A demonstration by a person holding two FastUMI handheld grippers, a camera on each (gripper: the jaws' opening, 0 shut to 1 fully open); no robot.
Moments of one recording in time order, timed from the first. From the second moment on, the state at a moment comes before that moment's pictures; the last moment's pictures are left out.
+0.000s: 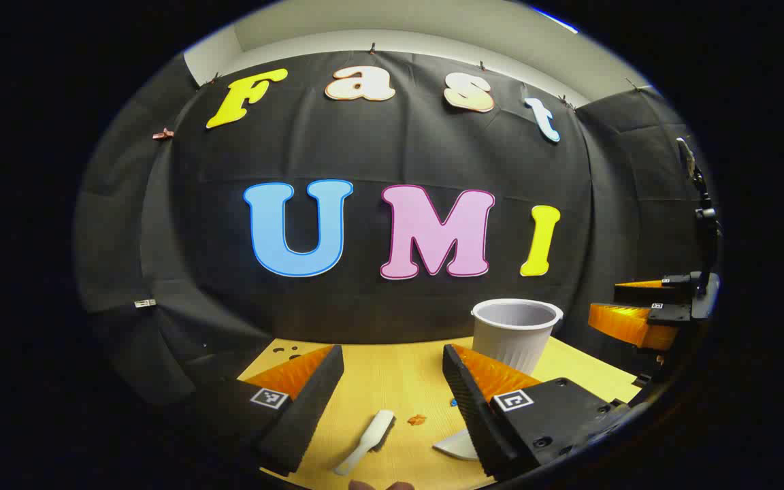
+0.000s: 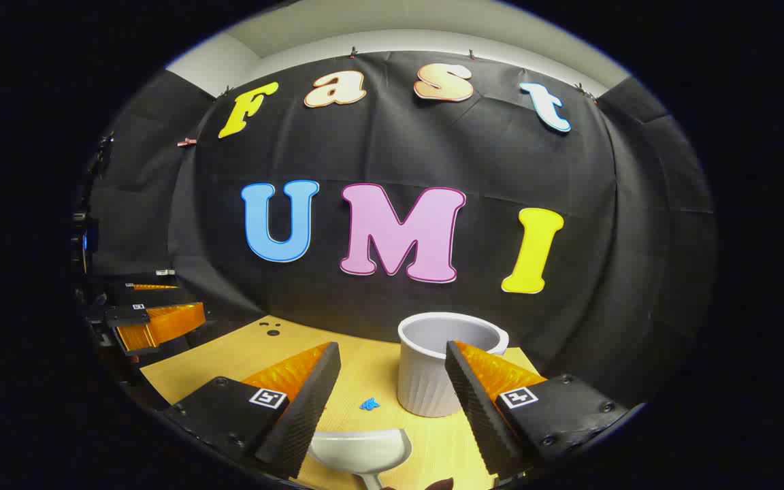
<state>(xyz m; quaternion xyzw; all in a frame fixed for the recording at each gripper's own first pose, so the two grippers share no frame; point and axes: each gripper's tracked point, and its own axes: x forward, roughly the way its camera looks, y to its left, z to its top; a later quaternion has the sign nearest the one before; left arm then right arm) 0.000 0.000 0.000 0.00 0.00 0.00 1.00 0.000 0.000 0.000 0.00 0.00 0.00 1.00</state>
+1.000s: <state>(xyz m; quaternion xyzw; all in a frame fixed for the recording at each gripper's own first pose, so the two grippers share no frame) 0.004 0.014 -0.015 0.01 0.01 0.00 1.00 -0.005 0.030 -0.089 -0.02 0.17 0.06 0.98</state>
